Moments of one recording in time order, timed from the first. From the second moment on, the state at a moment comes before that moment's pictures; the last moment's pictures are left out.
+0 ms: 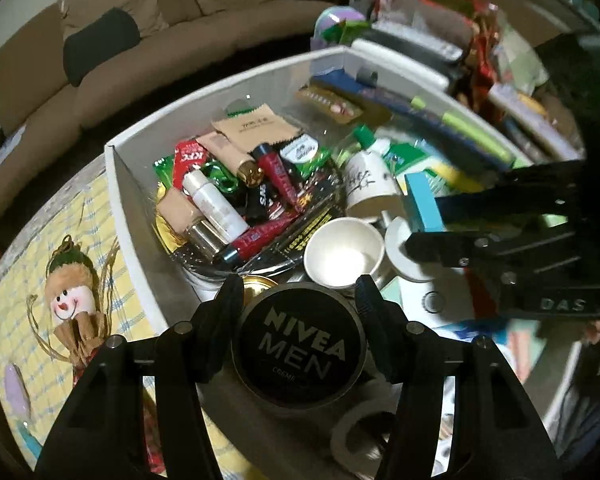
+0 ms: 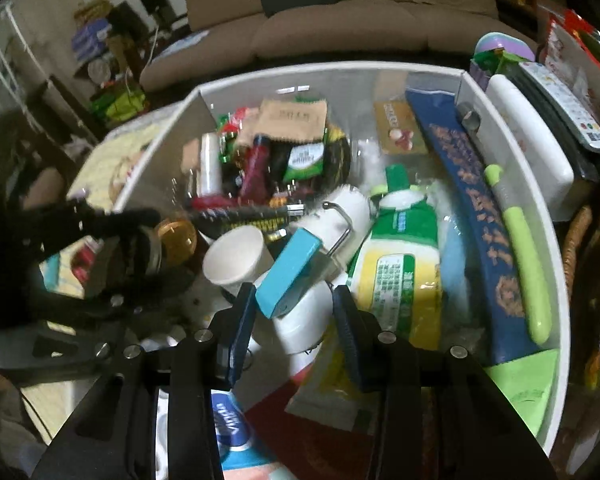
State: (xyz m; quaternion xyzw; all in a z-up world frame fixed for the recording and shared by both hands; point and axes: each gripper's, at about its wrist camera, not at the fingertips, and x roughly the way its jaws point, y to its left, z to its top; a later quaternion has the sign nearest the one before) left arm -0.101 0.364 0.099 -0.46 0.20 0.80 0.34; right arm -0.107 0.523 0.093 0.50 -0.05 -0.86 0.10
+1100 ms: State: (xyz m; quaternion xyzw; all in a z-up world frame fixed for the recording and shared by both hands) left arm -0.016 0.068 0.157 -0.41 -0.01 0.90 0.15; right arm -0.035 0.432 0.170 0.41 -0.15 -0.87 0.21
